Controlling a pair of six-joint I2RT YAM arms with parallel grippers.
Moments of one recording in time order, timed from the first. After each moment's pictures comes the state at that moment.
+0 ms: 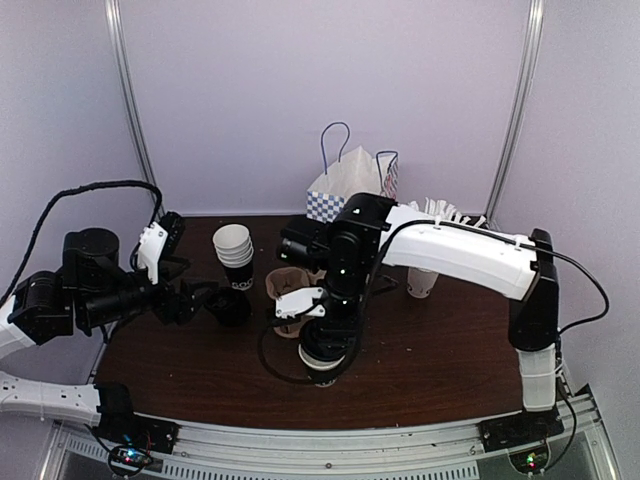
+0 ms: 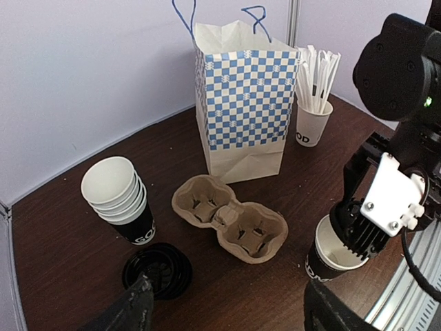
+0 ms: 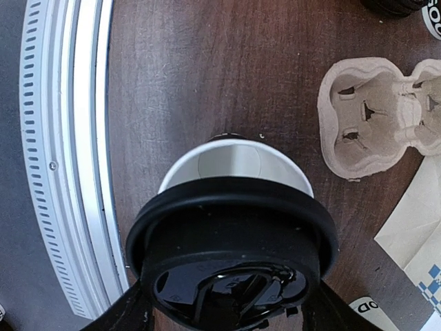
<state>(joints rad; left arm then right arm) -1.05 0.70 0.88 -0.57 -0.35 -0.15 1.14 2.07 2.09 -1.43 -0.05 -0.47</state>
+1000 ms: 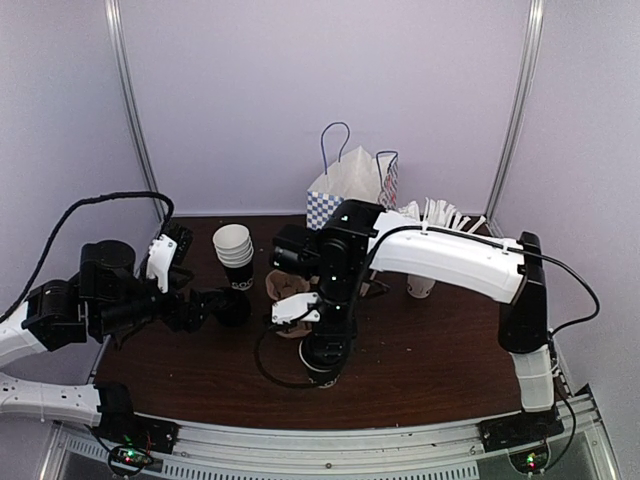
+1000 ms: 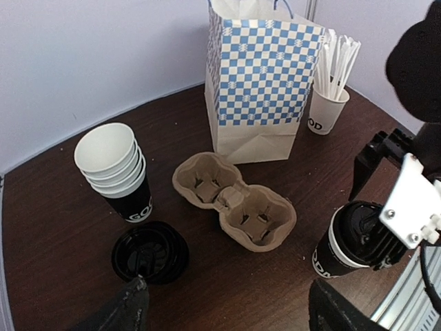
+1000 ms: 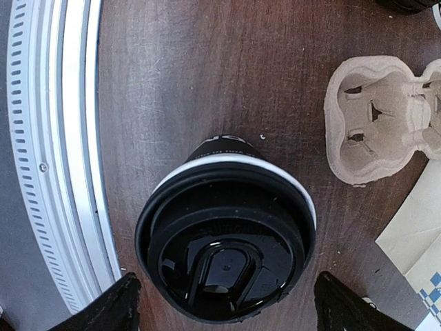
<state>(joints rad) -1.03 0.70 0.79 -0.53 -0.35 -0.20 1.15 2.13 2.14 -1.45 -0.02 -0.46</state>
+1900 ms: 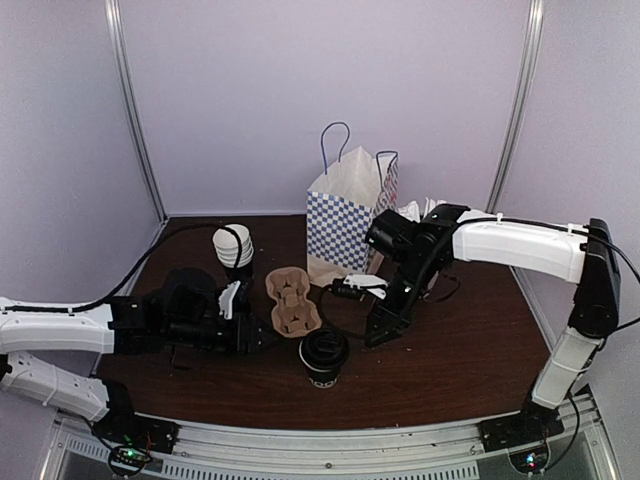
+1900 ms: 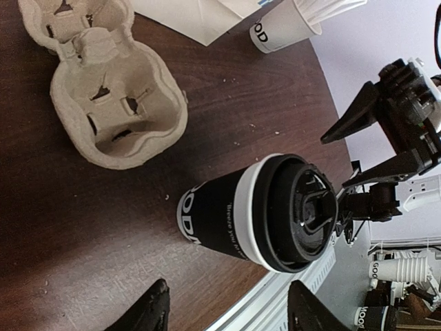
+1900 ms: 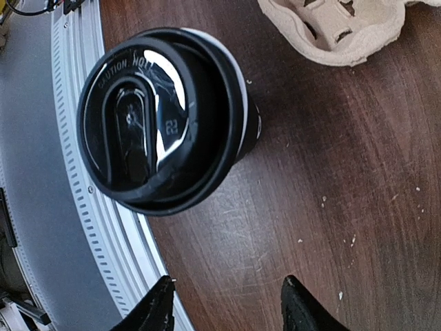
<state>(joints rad) -0.99 1.10 0.60 -0.12 0.15 -0.88 0.84 1.72 1.44 -1.07 -0.42 -0.28</state>
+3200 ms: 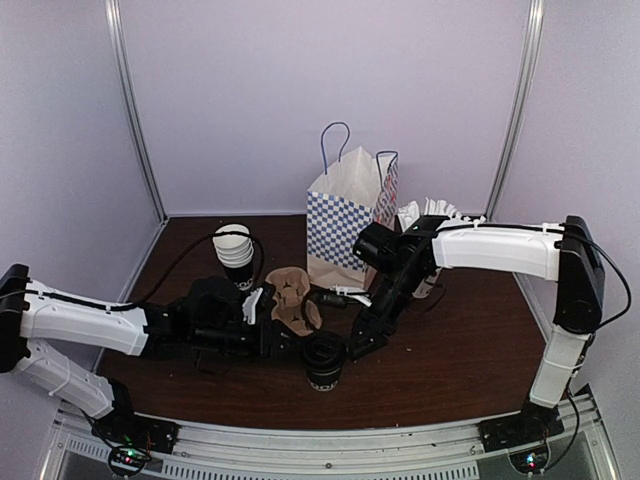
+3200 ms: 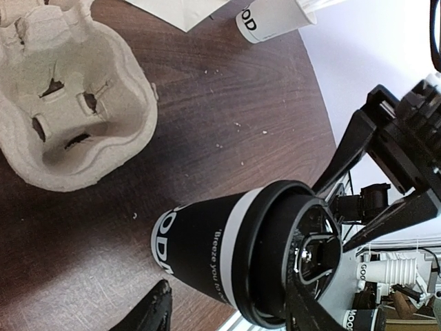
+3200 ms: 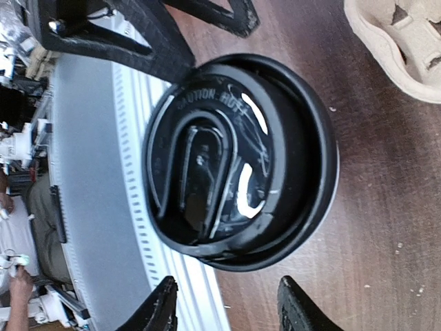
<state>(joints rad) -1.02 1.31 0.59 0.16 0.21 -0.94 0.86 1.81 1.44 -1.01 -0.67 -0.26</state>
